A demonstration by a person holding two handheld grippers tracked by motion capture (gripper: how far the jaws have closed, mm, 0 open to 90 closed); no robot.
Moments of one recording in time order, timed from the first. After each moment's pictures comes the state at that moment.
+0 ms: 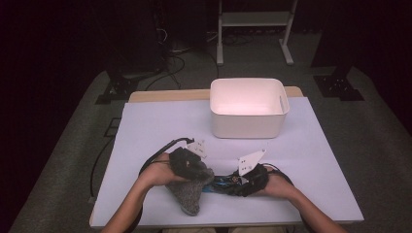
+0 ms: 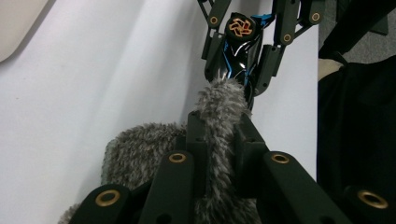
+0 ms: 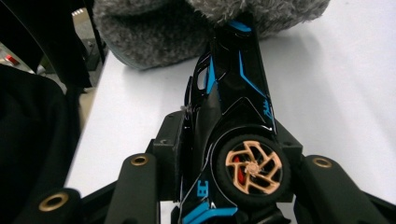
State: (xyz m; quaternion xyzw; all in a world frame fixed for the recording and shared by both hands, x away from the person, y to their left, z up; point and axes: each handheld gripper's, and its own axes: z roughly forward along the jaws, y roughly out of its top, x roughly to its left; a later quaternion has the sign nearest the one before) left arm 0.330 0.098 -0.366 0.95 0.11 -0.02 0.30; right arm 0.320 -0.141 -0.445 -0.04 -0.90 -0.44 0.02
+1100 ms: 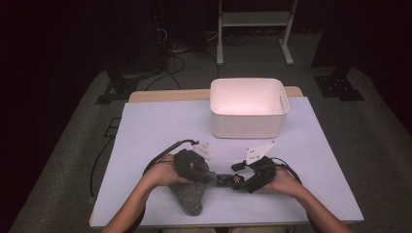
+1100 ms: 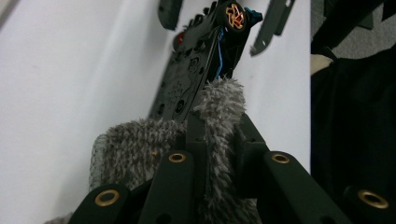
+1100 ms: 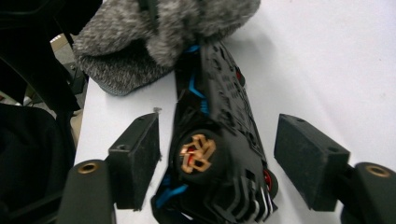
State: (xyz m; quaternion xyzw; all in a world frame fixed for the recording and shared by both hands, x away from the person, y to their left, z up) left arm 0.324 0.089 -0.376 0.95 0.09 -0.04 0.29; right arm 0.322 -0.162 -0.428 -0.13 -0.89 -0.44 0.01
